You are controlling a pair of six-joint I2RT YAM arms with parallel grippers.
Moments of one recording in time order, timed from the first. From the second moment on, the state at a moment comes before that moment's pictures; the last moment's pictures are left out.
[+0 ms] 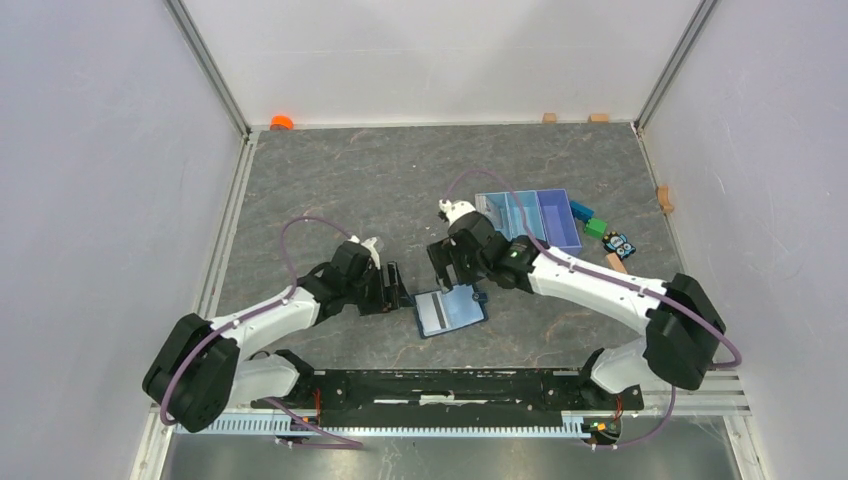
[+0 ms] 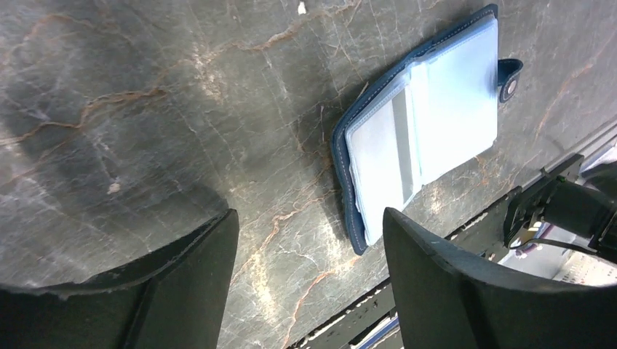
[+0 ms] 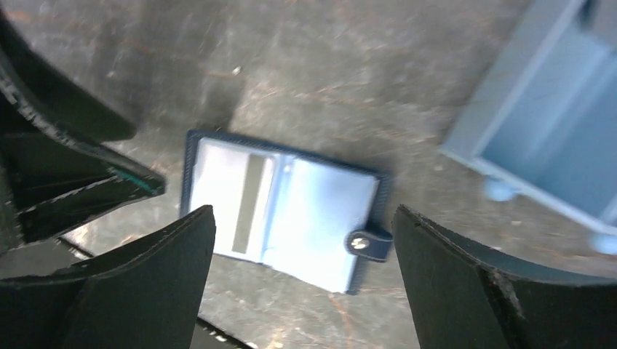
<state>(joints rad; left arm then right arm) -0.59 1.19 0.45 -0.13 0.28 -0.70 0.92 1.46 1.00 -0.44 0.14 0.41</state>
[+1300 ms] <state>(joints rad) -0.42 1.22 1.02 -0.67 0.19 -0.32 0.61 2.02 1.55 -0.53 0.44 0.21</state>
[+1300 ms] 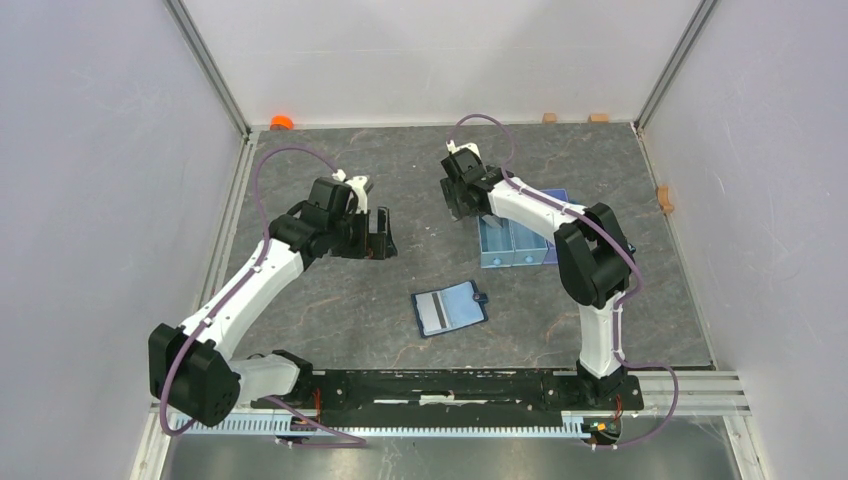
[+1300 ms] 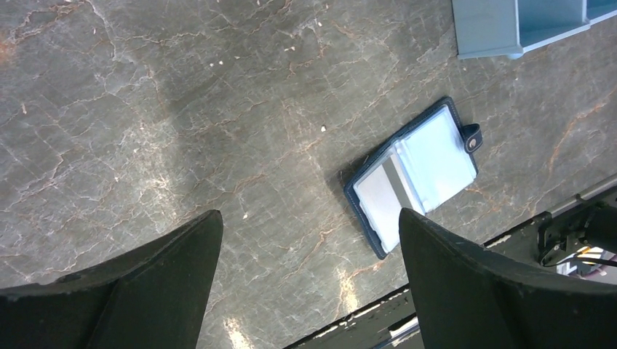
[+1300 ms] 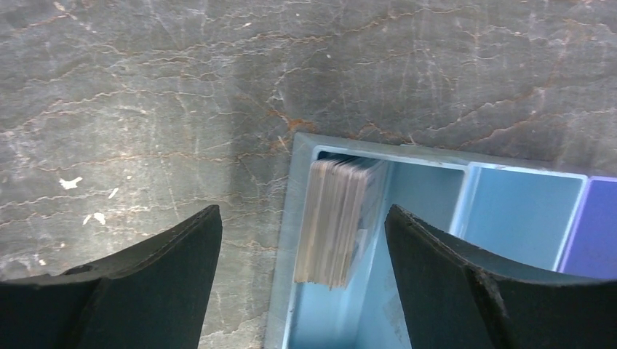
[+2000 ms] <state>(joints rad) -0.42 1.22 0.99 -0.66 0.18 -0.31 0.62 1.99 1.51 -0.48 0.37 0.24</state>
